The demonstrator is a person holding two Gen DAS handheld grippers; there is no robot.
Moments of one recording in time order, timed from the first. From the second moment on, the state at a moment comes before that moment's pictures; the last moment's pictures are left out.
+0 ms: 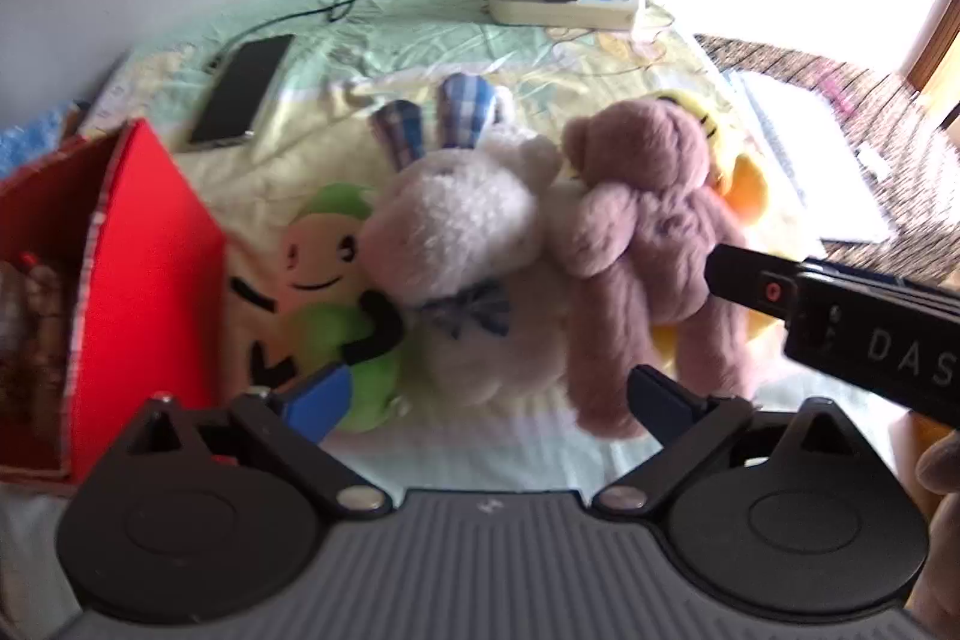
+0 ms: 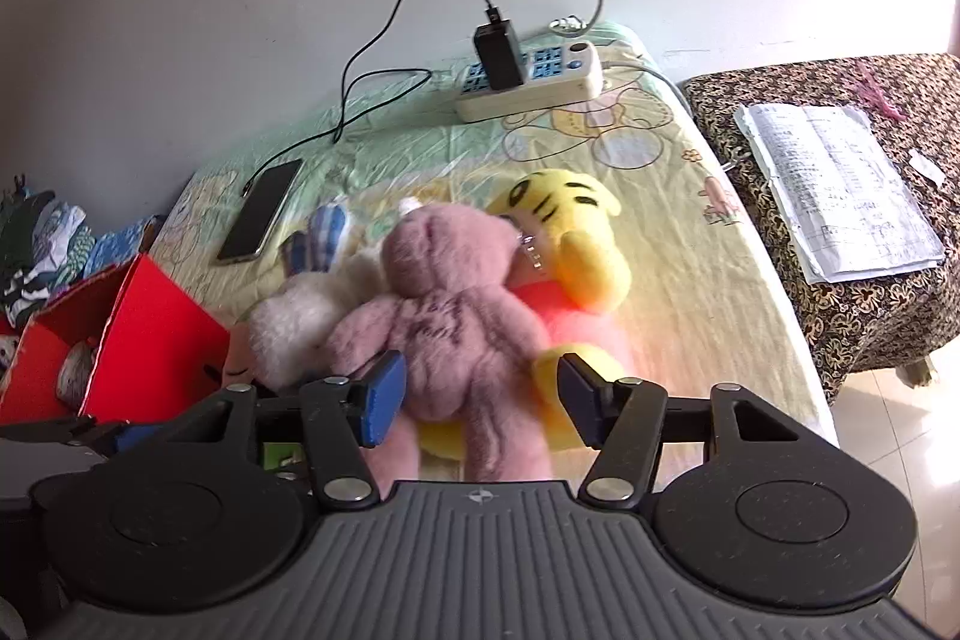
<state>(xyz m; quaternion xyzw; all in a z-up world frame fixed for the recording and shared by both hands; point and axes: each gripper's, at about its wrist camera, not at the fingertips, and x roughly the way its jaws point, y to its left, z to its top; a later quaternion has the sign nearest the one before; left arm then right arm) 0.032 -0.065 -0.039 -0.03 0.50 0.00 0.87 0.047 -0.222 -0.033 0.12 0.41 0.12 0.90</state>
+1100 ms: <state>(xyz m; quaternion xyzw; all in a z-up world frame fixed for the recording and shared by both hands) 0.095 -0.082 -0.067 -0.10 0.50 -0.15 0.85 0.104 -0.230 -0.067 0.18 0.44 0.24 0.85</state>
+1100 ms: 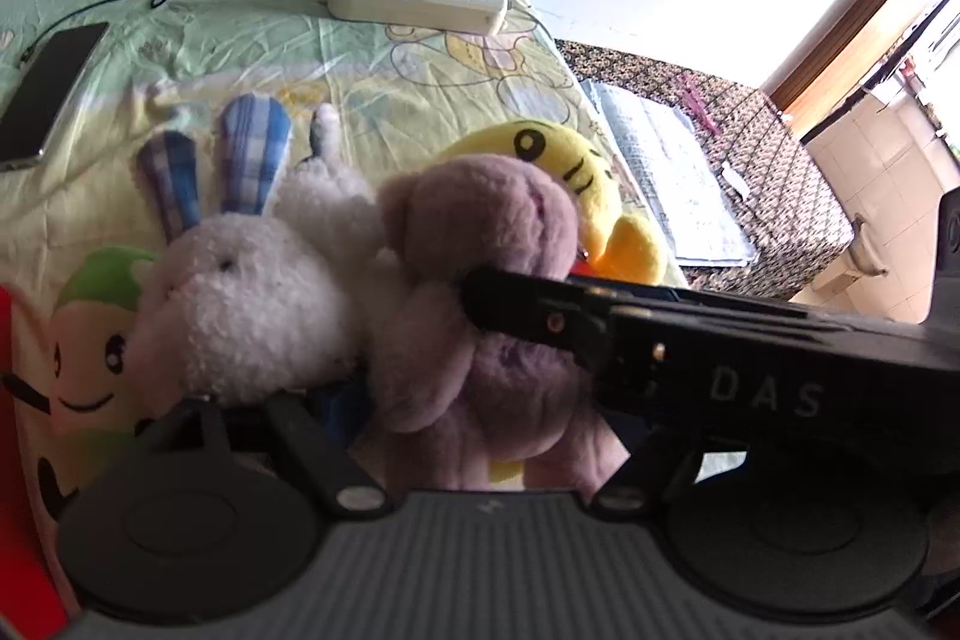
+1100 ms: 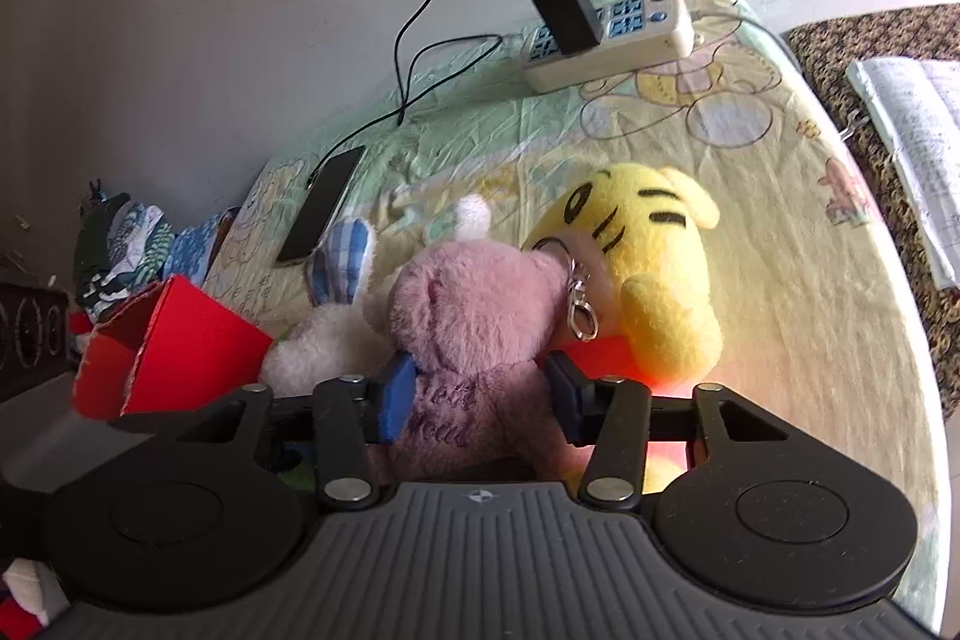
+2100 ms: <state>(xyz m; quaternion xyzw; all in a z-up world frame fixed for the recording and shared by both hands) -0.018 0.016 0.060 -0.08 0.34 -0.08 0.93 0.051 -0.132 0.023 0.19 0.35 0.37 0.84</state>
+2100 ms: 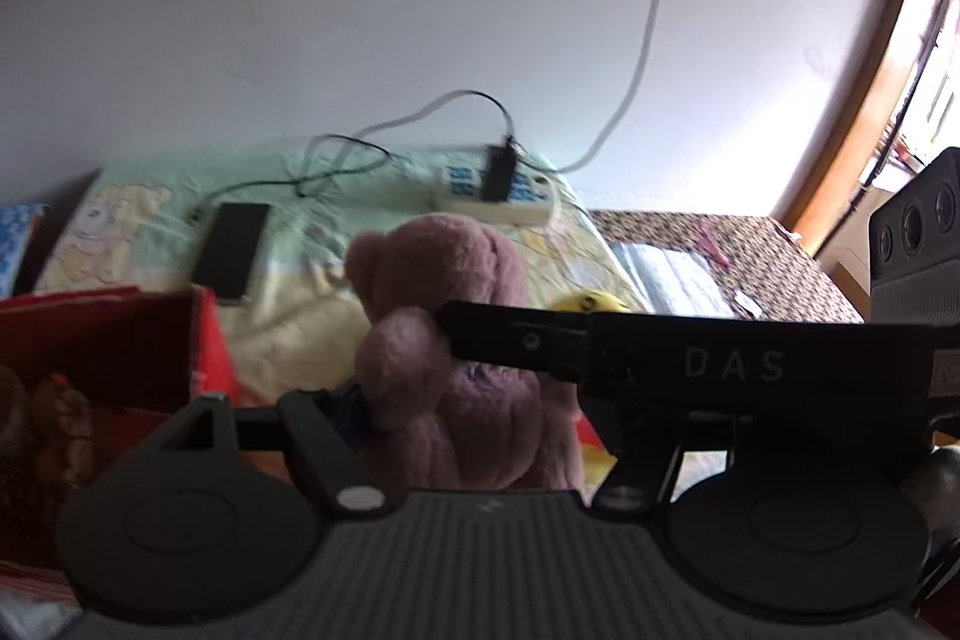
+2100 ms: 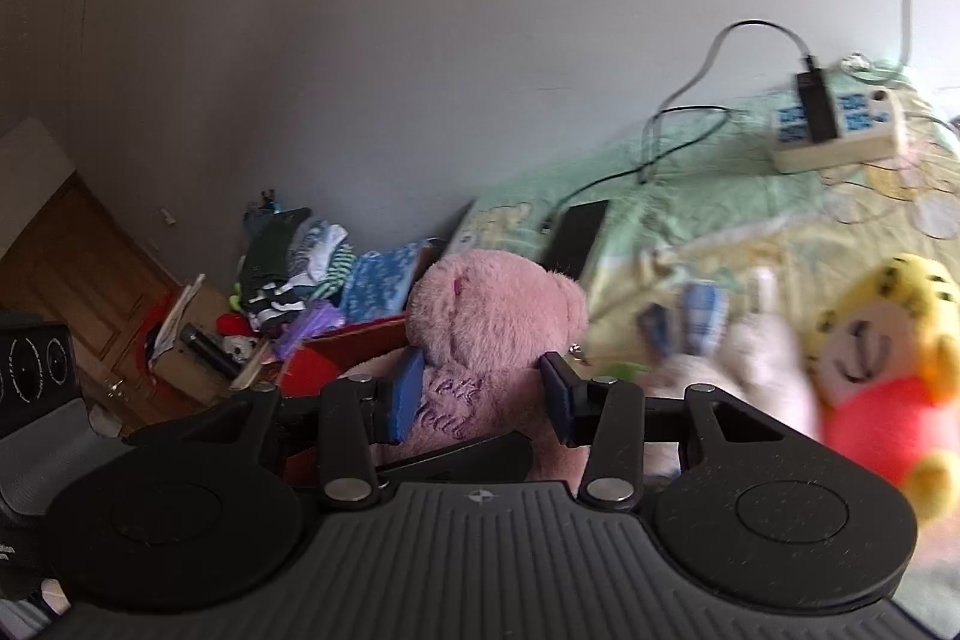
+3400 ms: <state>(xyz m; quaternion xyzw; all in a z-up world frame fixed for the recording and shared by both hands) -0.029 0.323 -0.018 -0.04 0.44 0.03 0.89 0.051 0.184 -0.058 0.17 0.44 0.40 0.78</state>
